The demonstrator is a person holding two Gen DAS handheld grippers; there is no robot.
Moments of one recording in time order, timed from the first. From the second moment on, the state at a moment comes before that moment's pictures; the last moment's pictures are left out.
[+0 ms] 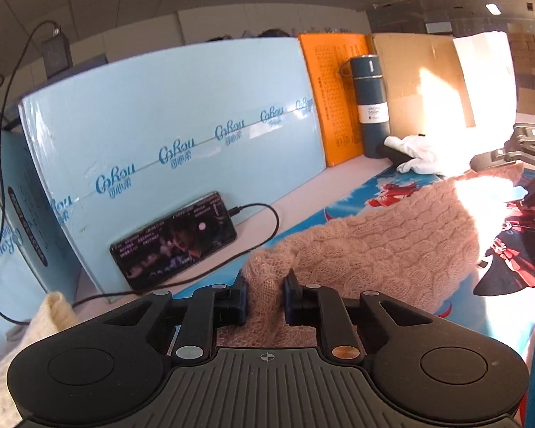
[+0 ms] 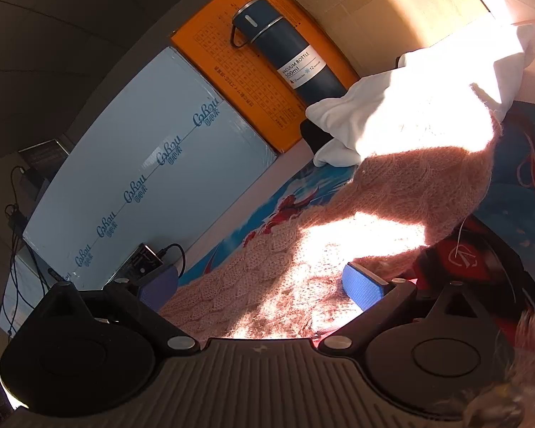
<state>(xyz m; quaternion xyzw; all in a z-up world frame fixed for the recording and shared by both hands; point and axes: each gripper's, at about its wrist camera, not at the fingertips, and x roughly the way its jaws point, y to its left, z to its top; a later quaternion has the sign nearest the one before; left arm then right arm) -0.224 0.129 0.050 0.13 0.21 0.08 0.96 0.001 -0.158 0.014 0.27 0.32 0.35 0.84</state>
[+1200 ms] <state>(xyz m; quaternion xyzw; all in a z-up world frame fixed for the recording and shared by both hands) -0.307 0.077 0.010 0.30 0.19 0.03 0.93 -0.019 -0.146 0.035 0.24 0.32 0.33 0.85</state>
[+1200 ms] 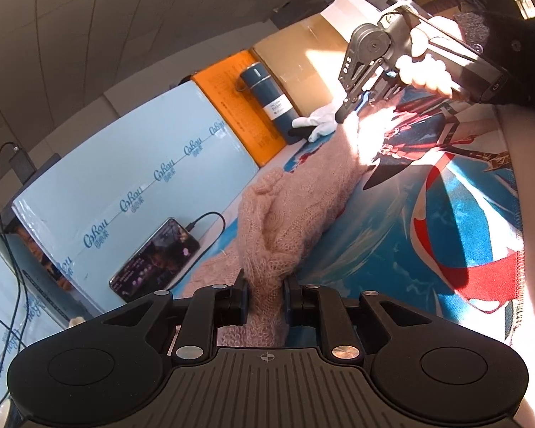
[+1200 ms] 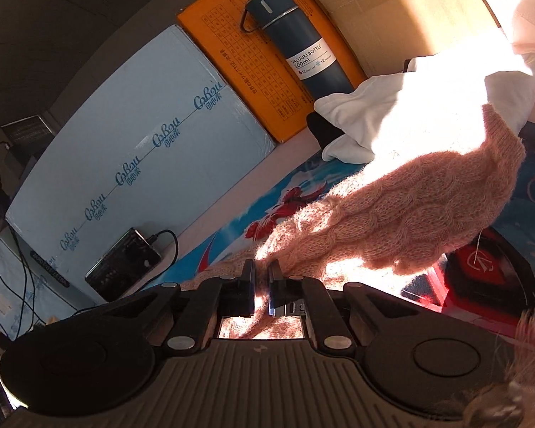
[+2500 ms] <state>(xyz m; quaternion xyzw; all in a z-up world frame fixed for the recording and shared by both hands) -0.316 0.154 0.047 0.05 0.19 0.10 0.98 -0.069 -0.263 0.022 0.10 0.29 0.09 0.95</state>
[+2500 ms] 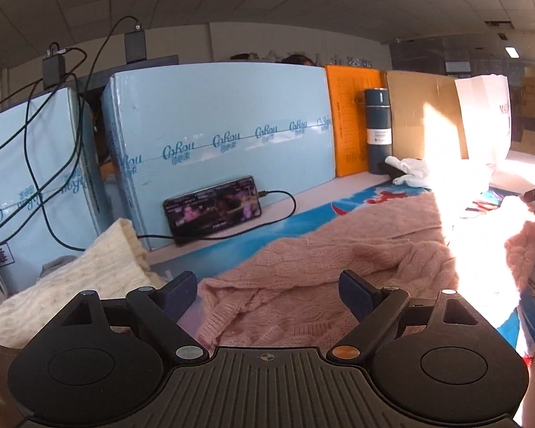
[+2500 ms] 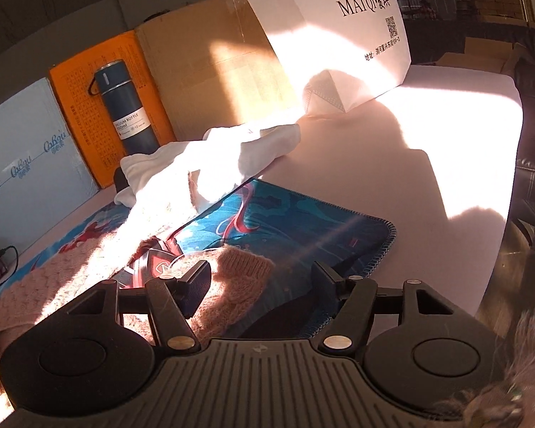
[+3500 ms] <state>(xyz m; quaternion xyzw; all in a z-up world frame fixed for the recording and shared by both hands) -0.318 0.110 0.027 0.19 0.25 0.08 0.94 -0.129 -0.115 0.061 0.04 0.24 0.38 0.89</state>
